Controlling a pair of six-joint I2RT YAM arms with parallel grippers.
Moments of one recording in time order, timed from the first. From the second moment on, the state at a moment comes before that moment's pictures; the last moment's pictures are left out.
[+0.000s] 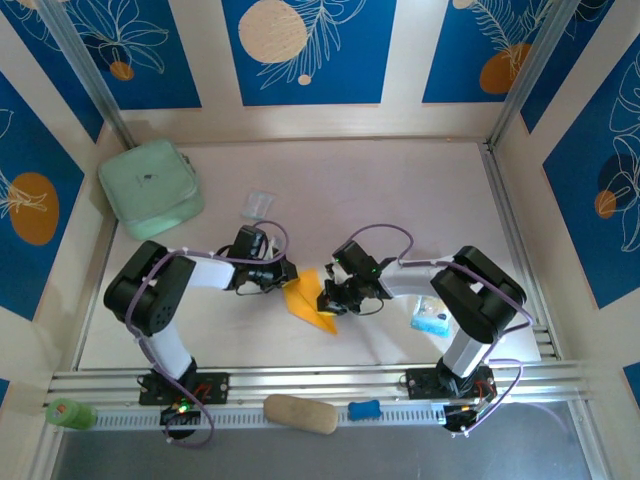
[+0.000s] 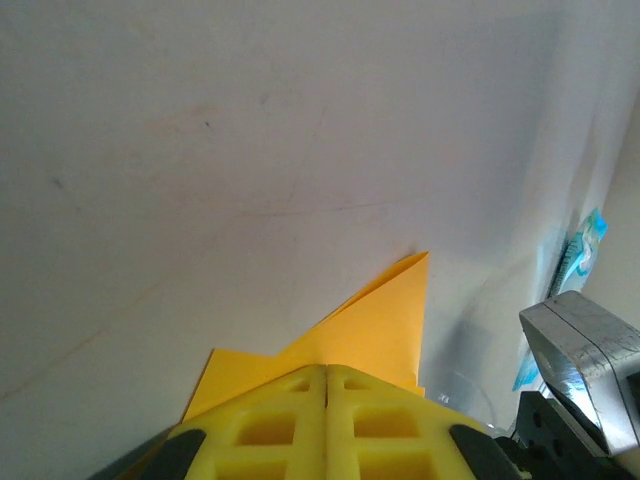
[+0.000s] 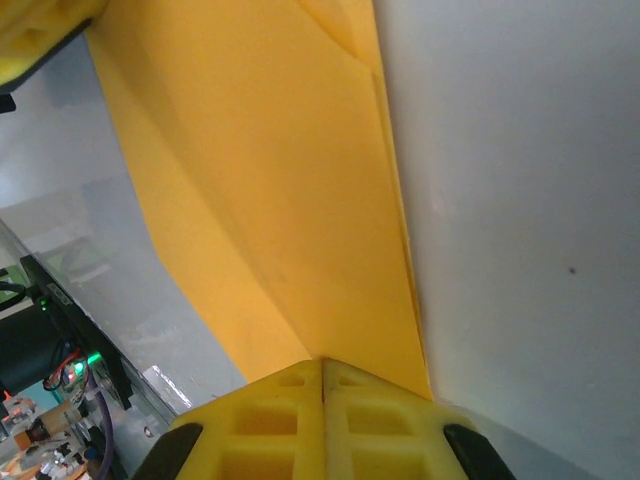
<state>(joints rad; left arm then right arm) -0.48 1.74 0.66 0.18 0.61 -0.89 0.76 1.68 0.73 -0.15 -0.56 0.85</state>
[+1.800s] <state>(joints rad) -0.48 1.73 0.66 0.17 0.60 -0.89 0.79 1.73 0.77 -0.08 -0.55 0.86</state>
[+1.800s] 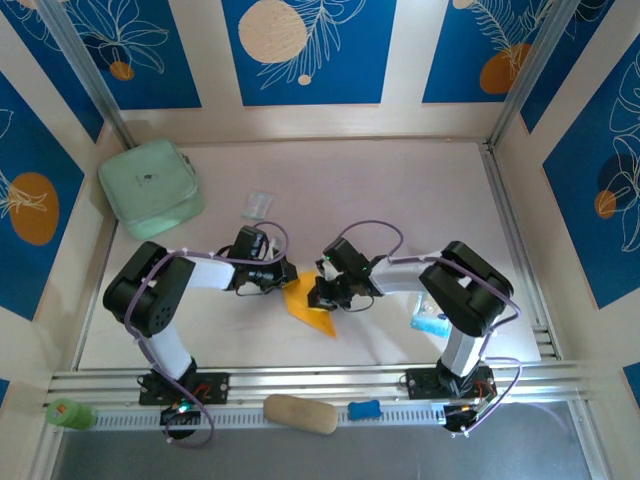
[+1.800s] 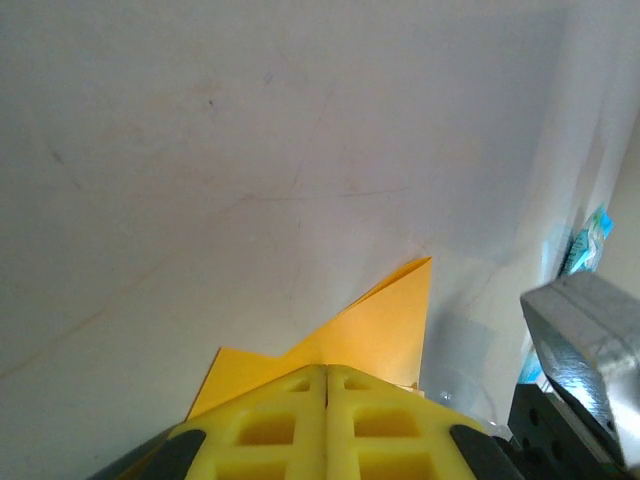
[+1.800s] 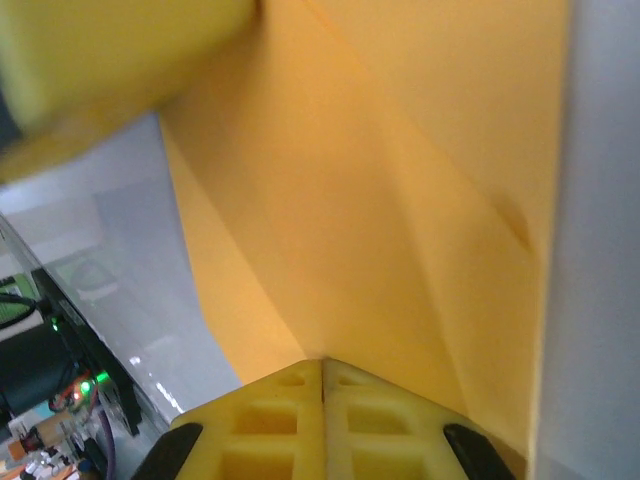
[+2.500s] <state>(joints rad) -0.48 1.73 0.66 0.17 0.60 -0.89 0.86 1.44 0.50 -0.11 -0.51 0.93</state>
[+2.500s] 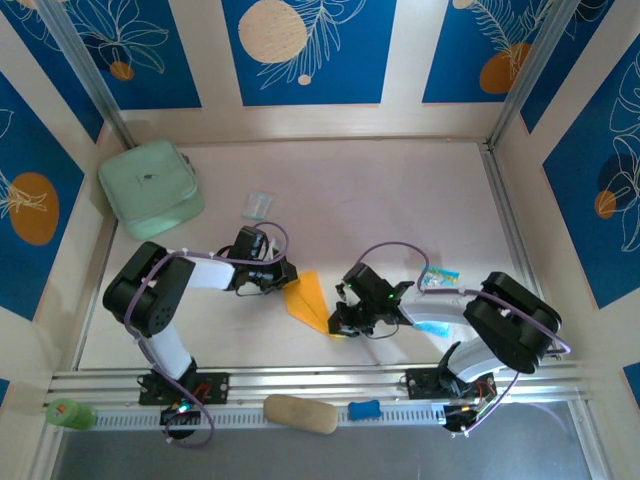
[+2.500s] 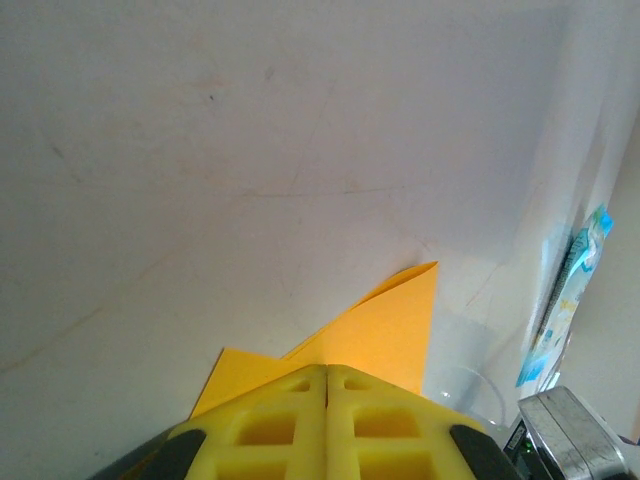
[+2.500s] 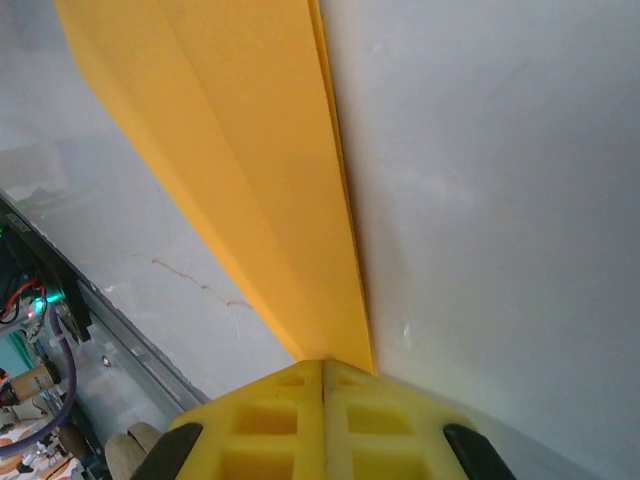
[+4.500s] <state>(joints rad) -0.48 1.72 0.65 0.17 0.59 -0.89 0.84 1.65 0.79 -0.13 -0.52 0.90</state>
